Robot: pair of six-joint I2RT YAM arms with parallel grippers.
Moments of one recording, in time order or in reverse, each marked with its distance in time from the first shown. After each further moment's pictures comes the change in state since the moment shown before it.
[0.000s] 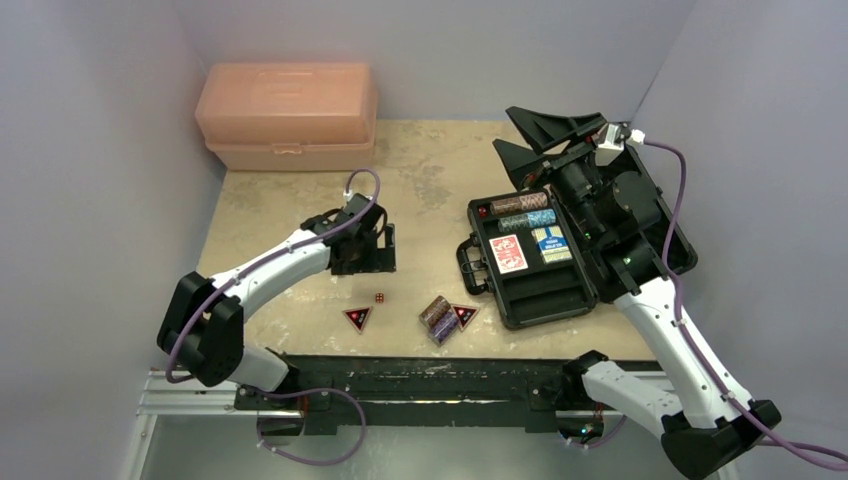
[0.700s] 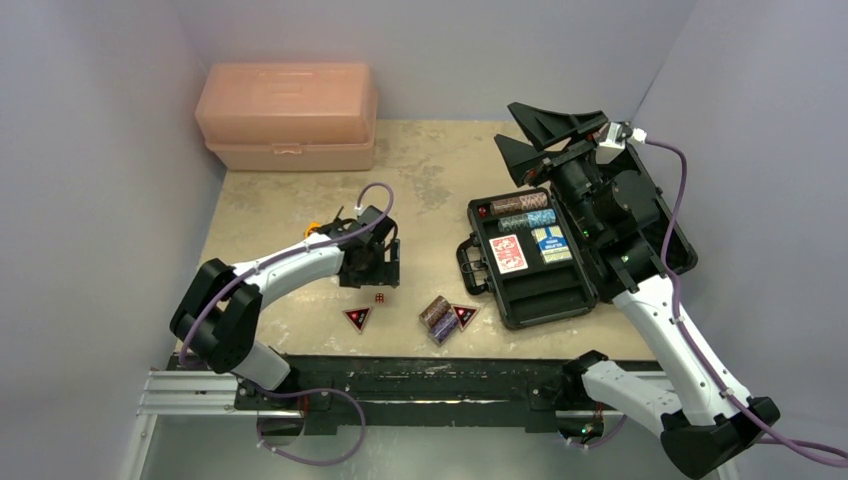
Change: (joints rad) left arm -0.045 0.082 -0.053 0.035 0.014 -0.026; right arm 0.000 0.011 0.000 0.031 0.026 -0.006
